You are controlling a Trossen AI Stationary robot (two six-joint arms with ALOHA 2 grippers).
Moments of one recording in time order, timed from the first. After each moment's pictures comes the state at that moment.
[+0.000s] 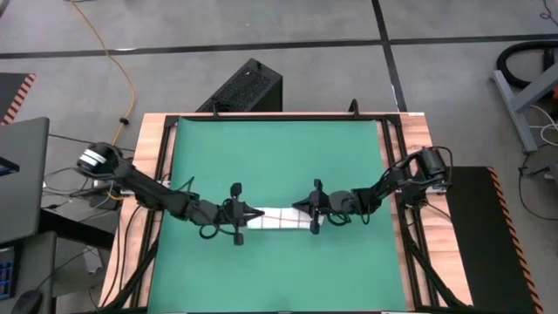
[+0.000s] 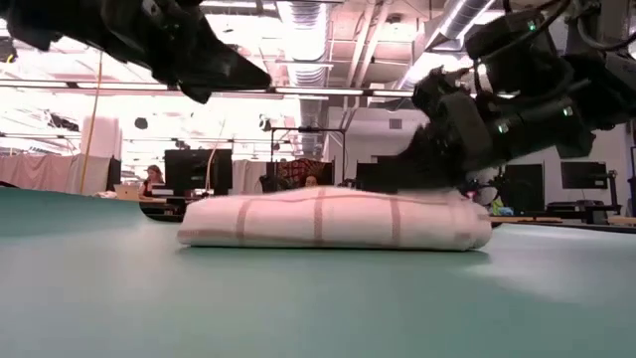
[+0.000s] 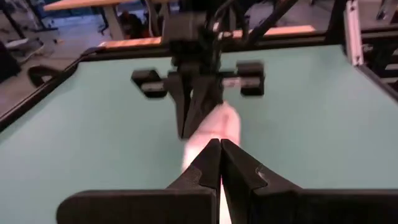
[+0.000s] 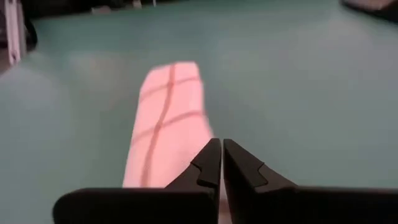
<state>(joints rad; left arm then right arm) -0.39 1.41 0.53 0.66 -0.50 -0.02 0.20 1.79 0.45 1.06 0.29 0.19</state>
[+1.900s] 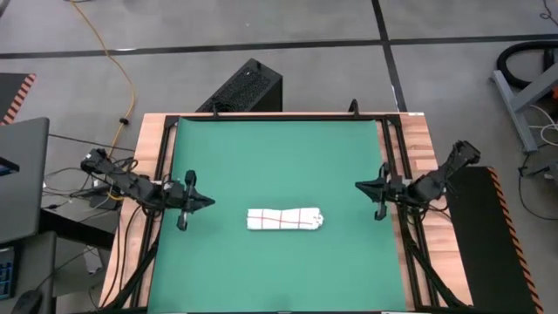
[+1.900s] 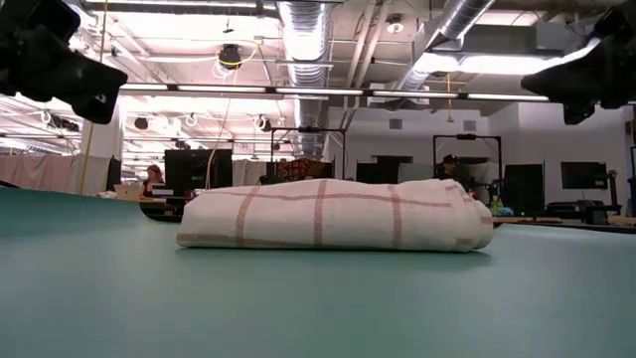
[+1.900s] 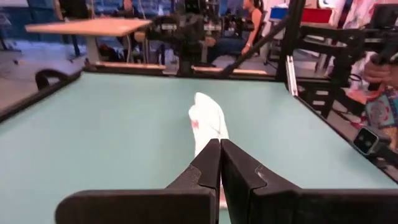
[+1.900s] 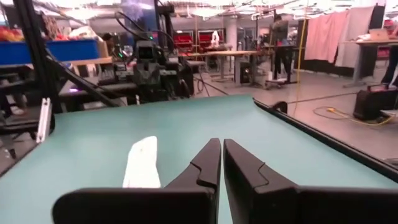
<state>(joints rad) -0.52 0.02 0.05 -0.05 -0.48 -0.09 0.64 0.02 0.01 0.10 0.90 0.02</state>
